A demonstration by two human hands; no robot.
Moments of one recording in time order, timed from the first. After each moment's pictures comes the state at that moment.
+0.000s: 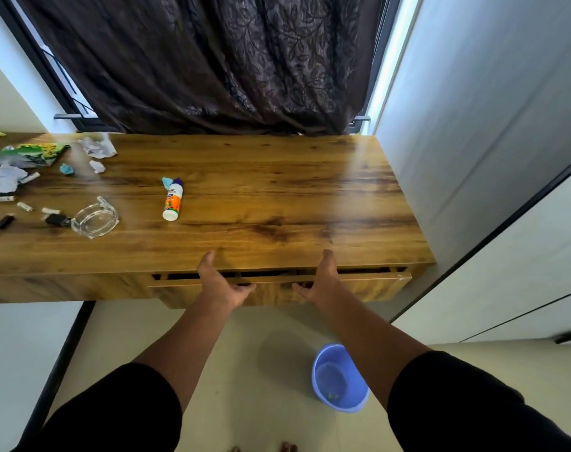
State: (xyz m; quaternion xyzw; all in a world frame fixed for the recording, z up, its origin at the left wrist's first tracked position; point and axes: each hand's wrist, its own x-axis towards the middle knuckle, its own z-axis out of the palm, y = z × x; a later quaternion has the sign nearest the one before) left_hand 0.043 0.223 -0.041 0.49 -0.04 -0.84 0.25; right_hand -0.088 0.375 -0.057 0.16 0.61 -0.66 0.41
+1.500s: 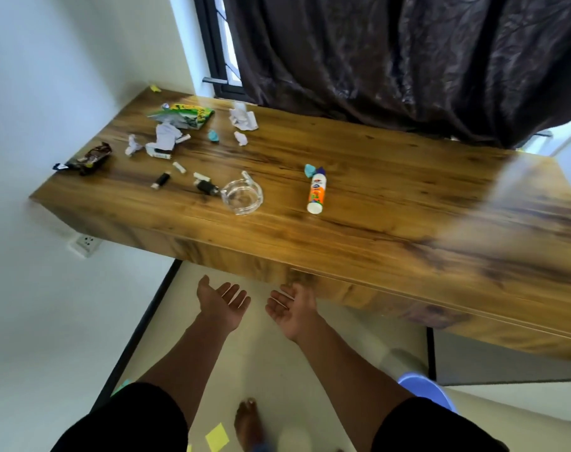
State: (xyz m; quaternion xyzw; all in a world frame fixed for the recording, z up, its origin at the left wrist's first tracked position) left_hand 0.268 0.038 -0.110 0.55 0.00 -0.76 0.33; right_hand 0.144 0.127 -0.117 0.22 0.52 -0.60 0.56
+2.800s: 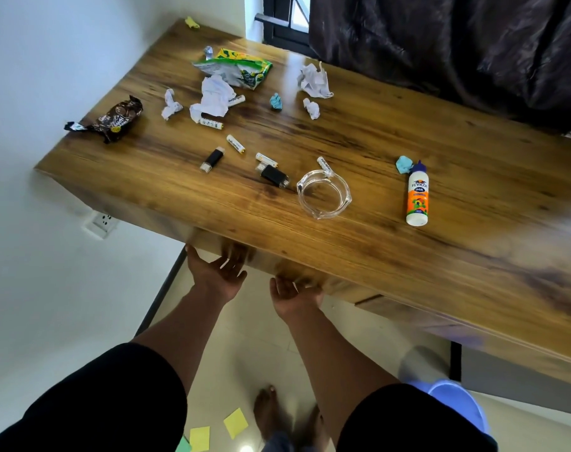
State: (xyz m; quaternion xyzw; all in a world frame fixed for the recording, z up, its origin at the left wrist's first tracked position) left_hand 0.352 -0.147 -0.173 0.49 0.05 -0.80 0.34; right_hand 0.229 -0.047 -0.187 0.44 0.36 -0.67 0.47
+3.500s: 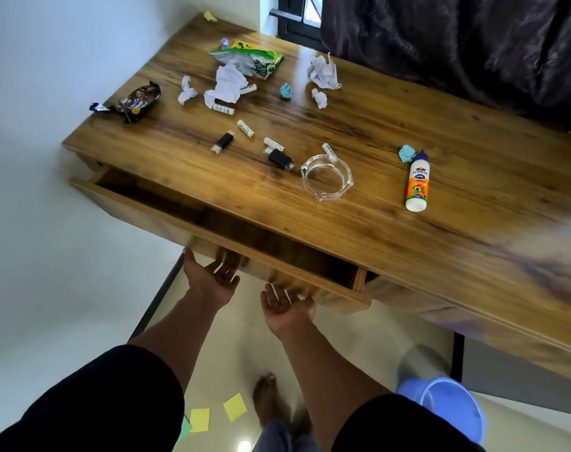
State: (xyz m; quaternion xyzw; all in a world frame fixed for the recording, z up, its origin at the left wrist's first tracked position) left_hand 0.390 -0.096 -0.173 0.52 0.03 -0.77 0.36; right_hand 0.273 0.011 -0.186 0.42 0.38 -0.65 0.51
